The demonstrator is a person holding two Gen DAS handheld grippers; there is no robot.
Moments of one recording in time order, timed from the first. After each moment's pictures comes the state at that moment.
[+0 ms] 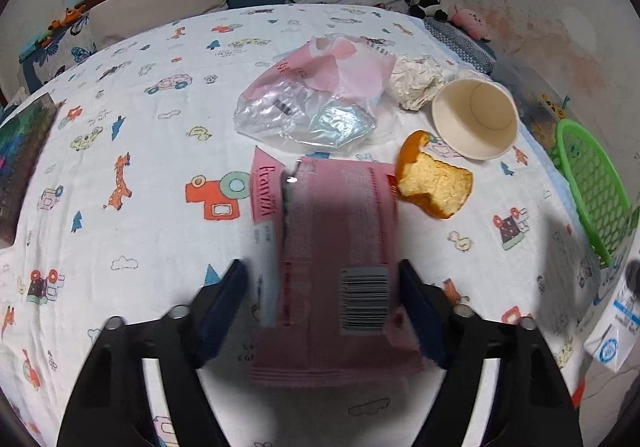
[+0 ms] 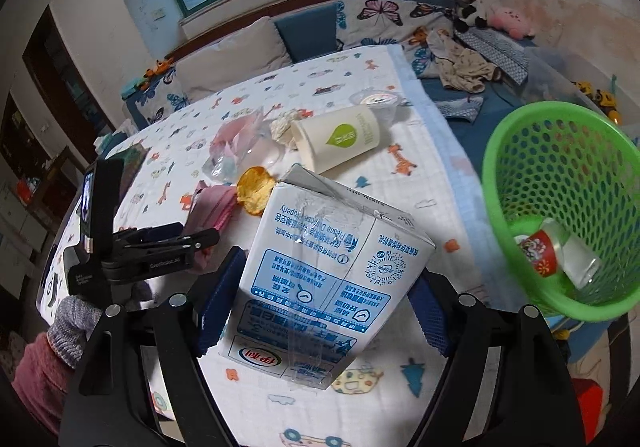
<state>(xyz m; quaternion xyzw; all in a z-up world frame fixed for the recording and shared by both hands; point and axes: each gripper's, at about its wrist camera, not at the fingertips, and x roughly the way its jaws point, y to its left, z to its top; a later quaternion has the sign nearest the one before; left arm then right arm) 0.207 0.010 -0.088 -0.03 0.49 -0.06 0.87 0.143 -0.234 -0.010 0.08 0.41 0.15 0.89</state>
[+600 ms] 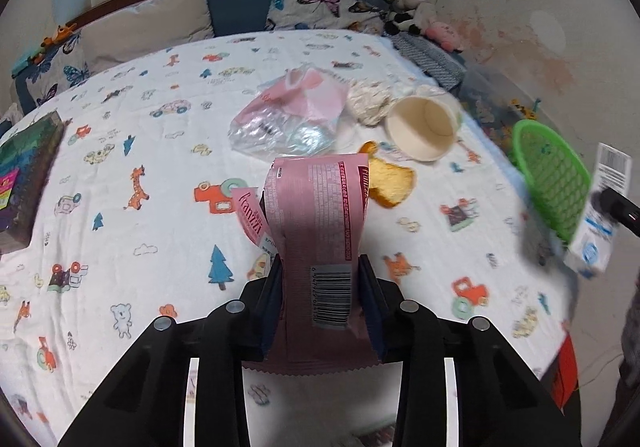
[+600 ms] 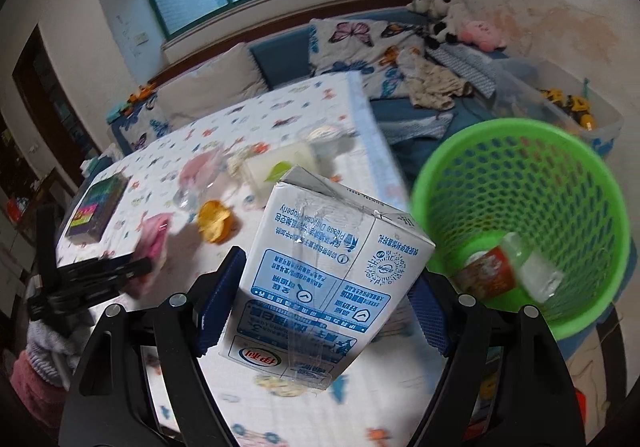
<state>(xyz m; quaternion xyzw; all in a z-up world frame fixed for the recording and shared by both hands) 0.163 0.010 -0.047 -0.03 0.46 -0.10 0.88 0.142 -0.296 0.007 0.09 0.38 0.11 0.91</state>
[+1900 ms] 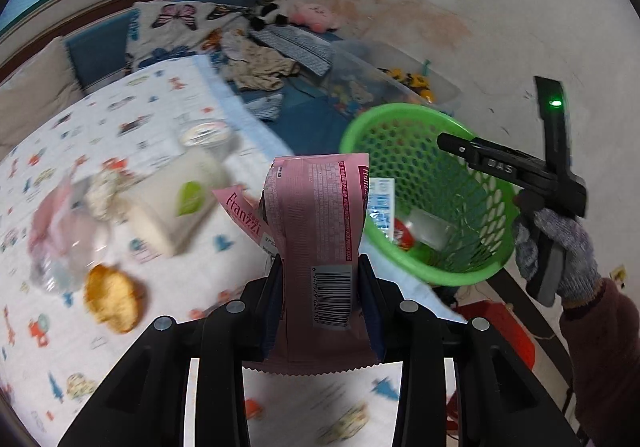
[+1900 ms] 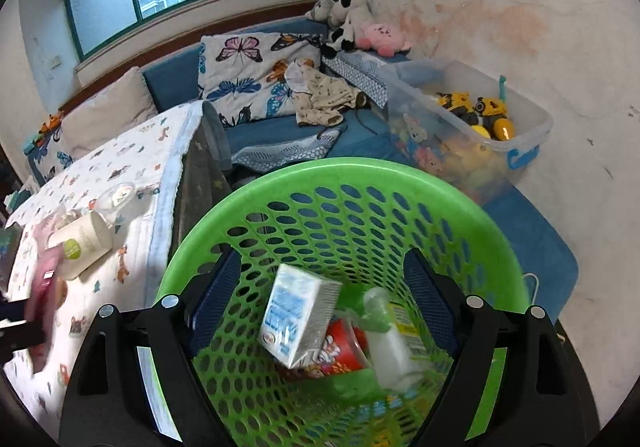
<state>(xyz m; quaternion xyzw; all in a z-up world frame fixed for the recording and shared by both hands) 0.214 -0.193 -0.014 0.03 0.46 -0.28 0.84 0.225 -0.461 -0.029 0.07 0.37 -0.03 0.92</state>
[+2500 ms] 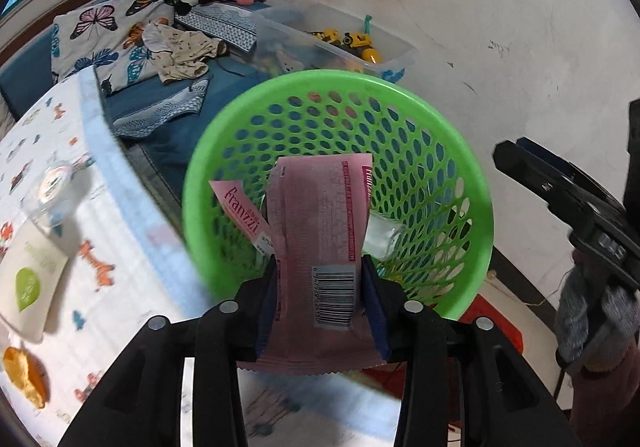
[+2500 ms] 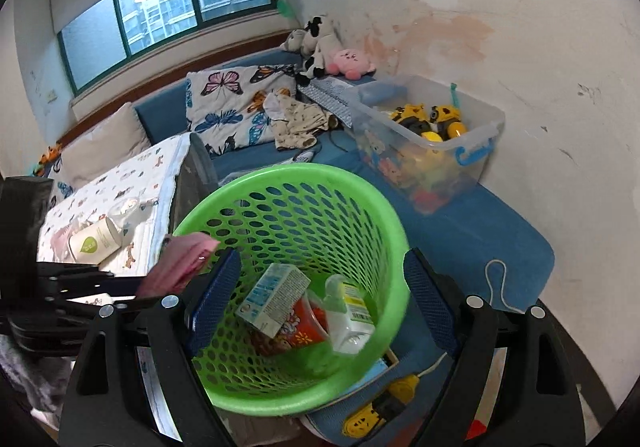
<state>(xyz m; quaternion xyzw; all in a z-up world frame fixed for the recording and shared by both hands) 0.237 -0.334 -0.040 0.08 0.49 -0.35 0.80 0.140 -0.506 -0.004 0.10 0.33 -0.06 0.94</state>
